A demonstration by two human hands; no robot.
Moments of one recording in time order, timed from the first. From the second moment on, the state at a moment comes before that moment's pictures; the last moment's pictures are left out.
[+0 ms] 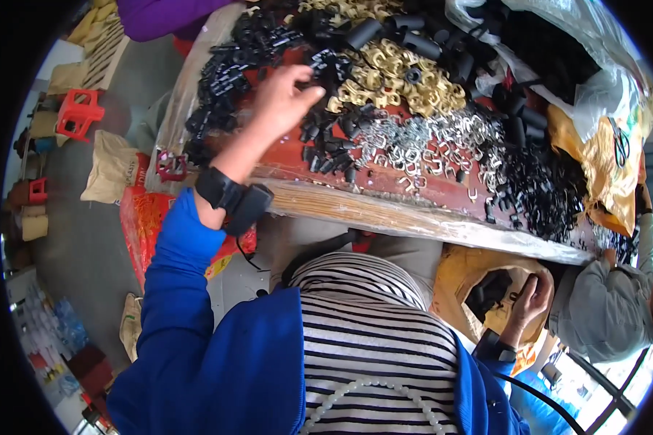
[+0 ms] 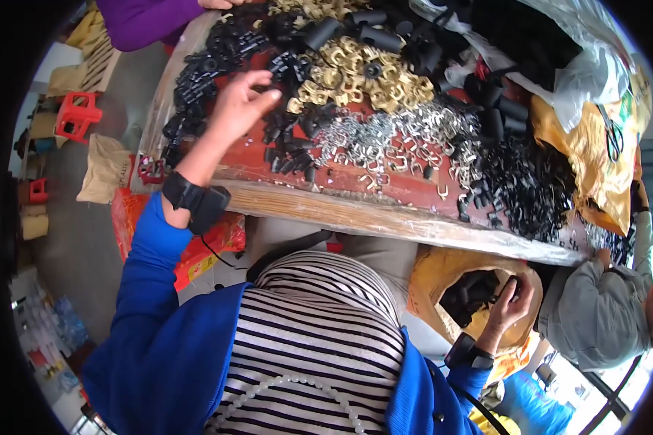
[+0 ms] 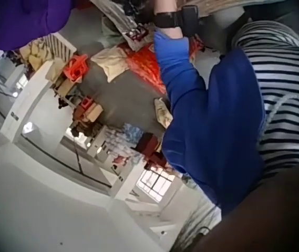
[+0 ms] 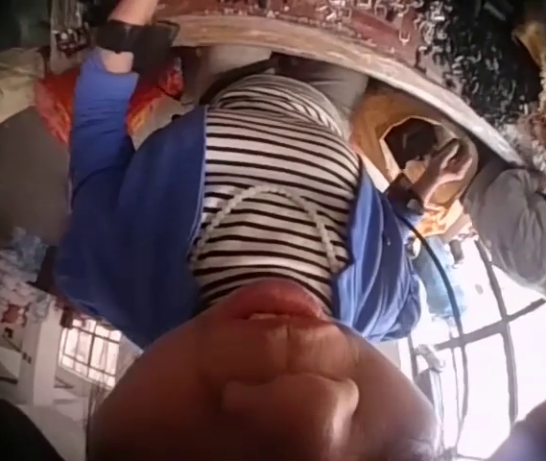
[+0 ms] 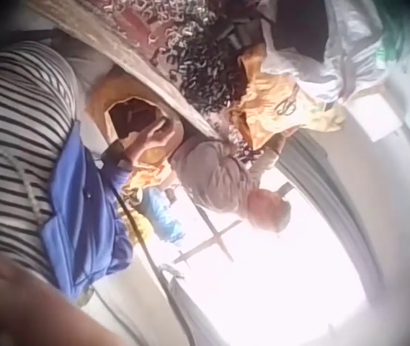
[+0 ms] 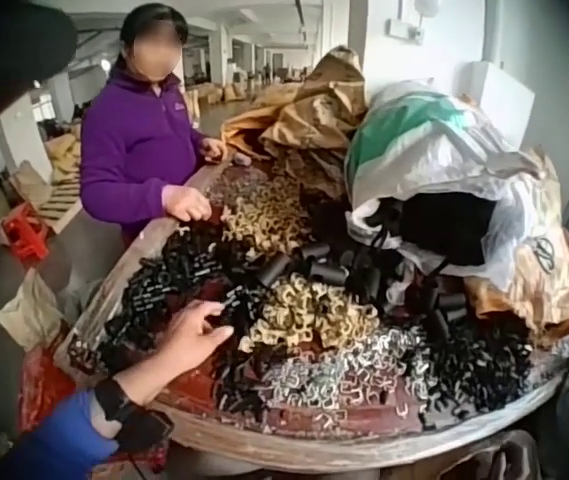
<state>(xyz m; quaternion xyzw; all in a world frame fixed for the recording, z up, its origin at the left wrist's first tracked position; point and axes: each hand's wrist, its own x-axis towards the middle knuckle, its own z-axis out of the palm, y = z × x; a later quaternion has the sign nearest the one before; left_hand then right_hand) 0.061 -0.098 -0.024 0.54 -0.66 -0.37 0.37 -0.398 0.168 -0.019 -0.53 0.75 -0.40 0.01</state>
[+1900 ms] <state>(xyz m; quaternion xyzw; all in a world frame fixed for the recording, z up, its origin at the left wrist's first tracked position) 0.016 0.015 0.003 0.35 -0.33 -0.83 0.30 -0.194 0.001 -0.037 -0.90 0.42 -0.11 0.05</state>
